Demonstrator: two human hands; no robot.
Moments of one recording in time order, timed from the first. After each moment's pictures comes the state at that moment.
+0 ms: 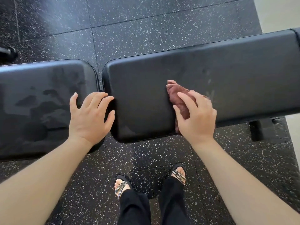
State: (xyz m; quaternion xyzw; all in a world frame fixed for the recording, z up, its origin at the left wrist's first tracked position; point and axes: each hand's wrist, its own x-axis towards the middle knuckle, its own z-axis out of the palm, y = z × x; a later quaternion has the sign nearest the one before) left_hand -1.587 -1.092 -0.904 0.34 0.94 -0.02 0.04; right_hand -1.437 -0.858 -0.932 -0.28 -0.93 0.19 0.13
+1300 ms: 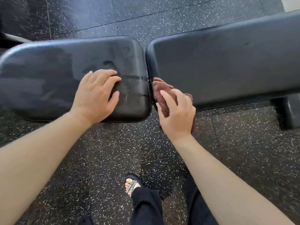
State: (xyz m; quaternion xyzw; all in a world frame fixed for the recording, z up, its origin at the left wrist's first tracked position) left_hand -1.624 -1.210 -0.866 0.44 0.90 0.03 0.03; right_hand -1.463 -1.047 -0.936 -0.26 -0.92 0.23 0.15
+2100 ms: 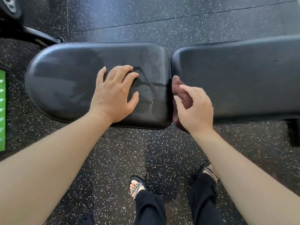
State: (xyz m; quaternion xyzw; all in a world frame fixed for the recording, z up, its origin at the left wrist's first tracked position) left_hand -1.644 -1.222 -0.861 0.38 0.92 0.03 0.01; right_hand -1.513 -1.041 -0.906 -0.30 -0.88 0.36 0.12
